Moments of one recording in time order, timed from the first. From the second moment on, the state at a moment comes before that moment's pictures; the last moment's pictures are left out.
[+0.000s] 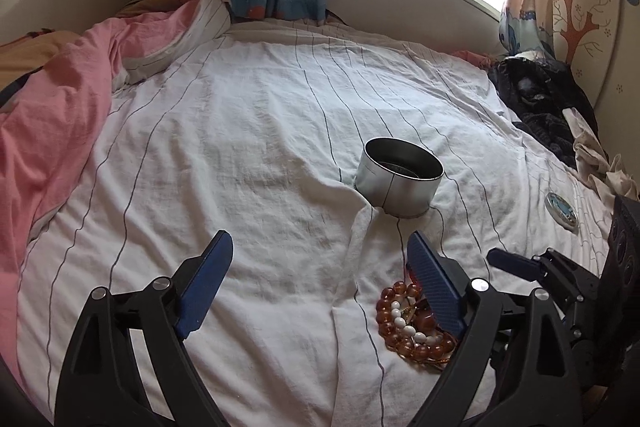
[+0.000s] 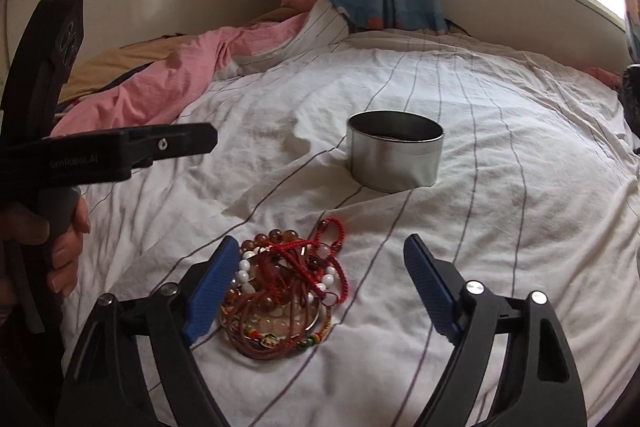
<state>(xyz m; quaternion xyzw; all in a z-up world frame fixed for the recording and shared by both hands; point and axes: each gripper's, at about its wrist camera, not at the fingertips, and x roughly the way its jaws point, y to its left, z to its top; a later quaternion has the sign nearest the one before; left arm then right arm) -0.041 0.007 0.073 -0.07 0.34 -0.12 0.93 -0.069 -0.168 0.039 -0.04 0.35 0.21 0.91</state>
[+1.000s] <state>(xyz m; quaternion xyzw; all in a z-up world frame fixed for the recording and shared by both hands) -0.018 -0.093 0.039 0.04 0.39 -0.23 0.89 -0.077 -0.269 0.058 0.18 0.34 0.19 0.90</state>
